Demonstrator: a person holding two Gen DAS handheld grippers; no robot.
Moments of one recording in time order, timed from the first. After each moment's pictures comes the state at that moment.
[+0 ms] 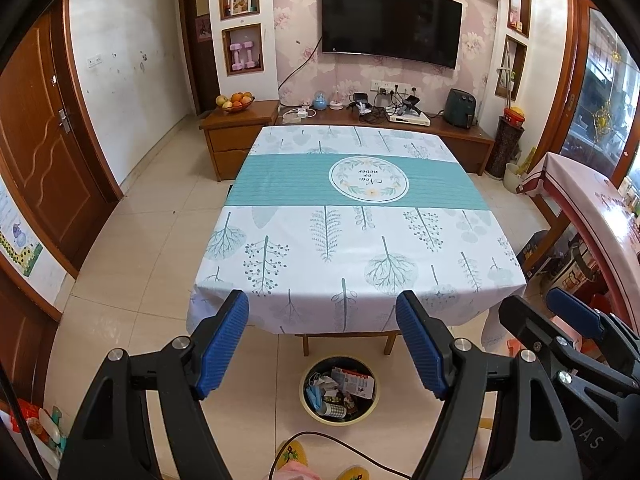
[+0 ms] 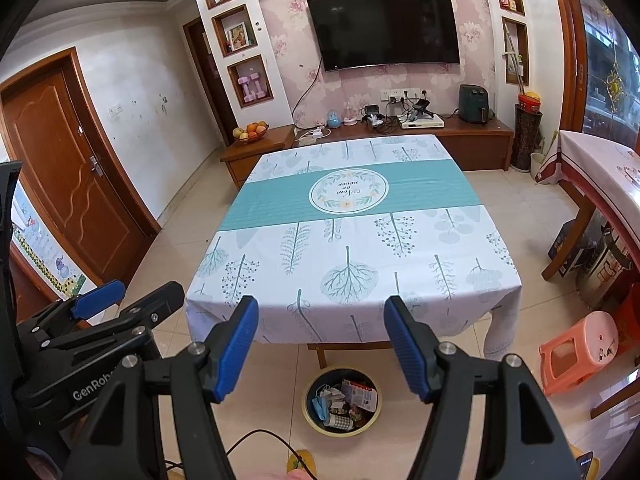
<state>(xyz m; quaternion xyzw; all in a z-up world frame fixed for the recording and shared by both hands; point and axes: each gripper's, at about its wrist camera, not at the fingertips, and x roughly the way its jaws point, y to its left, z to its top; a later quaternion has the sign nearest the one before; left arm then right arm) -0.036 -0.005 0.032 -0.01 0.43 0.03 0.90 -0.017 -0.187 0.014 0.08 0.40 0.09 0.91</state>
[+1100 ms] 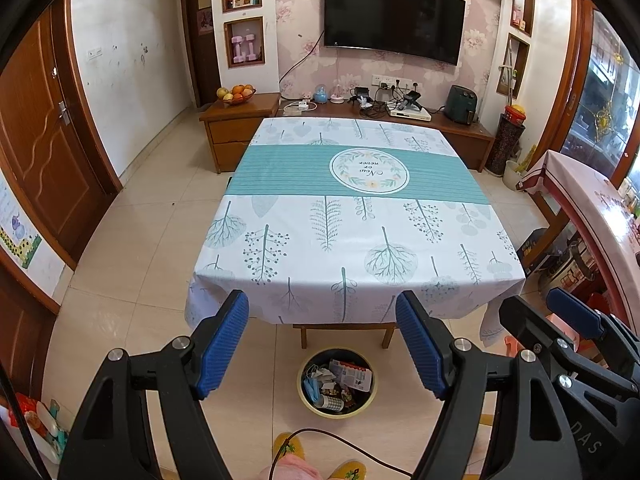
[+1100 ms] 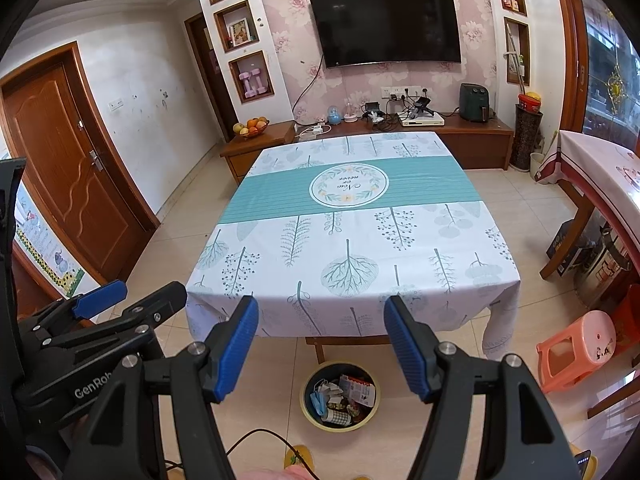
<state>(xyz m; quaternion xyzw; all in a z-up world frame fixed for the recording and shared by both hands) -0.040 0.000 0.026 -0.01 0.44 0.03 0.90 -0.018 -0.185 0.010 0.07 0.41 0.09 0.91</state>
